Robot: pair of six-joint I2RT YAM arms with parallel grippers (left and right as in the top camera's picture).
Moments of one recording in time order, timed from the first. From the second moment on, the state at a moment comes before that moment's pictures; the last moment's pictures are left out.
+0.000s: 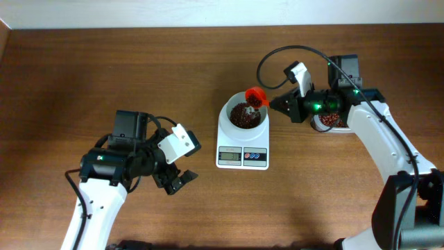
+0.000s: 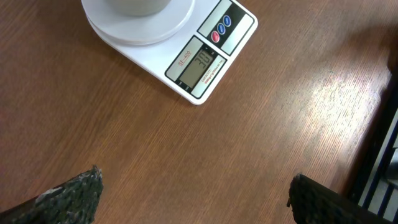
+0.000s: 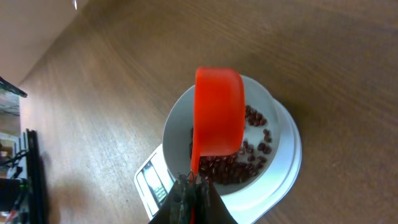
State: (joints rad) left arm -0.12 1.14 0.97 -1.01 0.50 0.80; right arm 0.07 1.71 1.24 -0.57 -0.87 -0.32
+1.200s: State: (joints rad) left arm -0.12 1.14 0.97 -1.01 0.50 0.80; right arm 0.07 1.71 1.24 -0.59 -0.85 -0.51
